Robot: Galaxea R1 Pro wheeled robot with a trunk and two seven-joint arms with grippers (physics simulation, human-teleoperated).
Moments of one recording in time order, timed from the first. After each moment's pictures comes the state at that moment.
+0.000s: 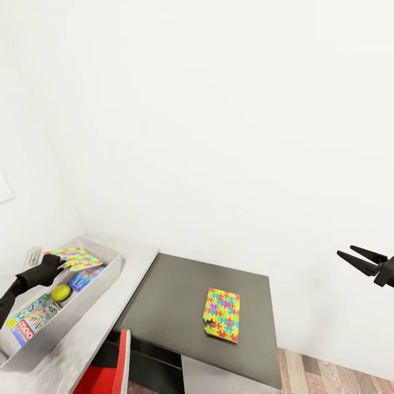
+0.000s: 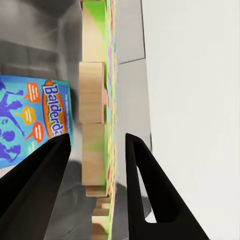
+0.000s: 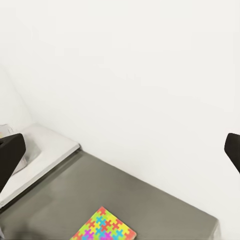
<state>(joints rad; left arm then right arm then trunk) -0.81 0.48 0.31 -0.50 1.20 0.54 0.00 -0.27 -0.48 -0.63 -1.62 -0.41 0.72 1.07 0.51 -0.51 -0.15</state>
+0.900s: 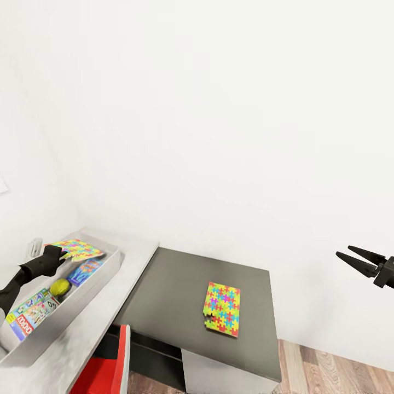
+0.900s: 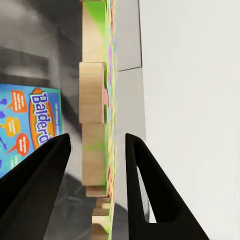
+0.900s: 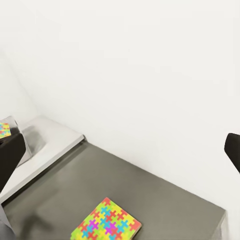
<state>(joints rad) -0.89 0.47 0.31 -0.45 1.20 0.50 0.00 -0.27 -0.48 -0.63 -1.62 -0.41 0.72 1.10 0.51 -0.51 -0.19</state>
